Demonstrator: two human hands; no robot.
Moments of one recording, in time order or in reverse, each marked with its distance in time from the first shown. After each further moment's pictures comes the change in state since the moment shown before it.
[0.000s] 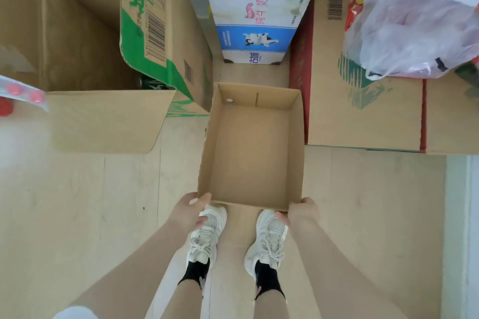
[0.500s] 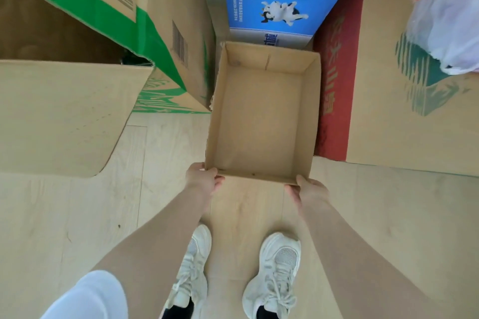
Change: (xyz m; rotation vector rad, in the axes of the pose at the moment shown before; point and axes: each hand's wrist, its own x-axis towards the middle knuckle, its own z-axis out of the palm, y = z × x) left_hand 0.153 0.057 0.053 -0.365 0.133 0.078; right_hand 0.106 -0.047 0.073 0.424 -0.104 -0.015
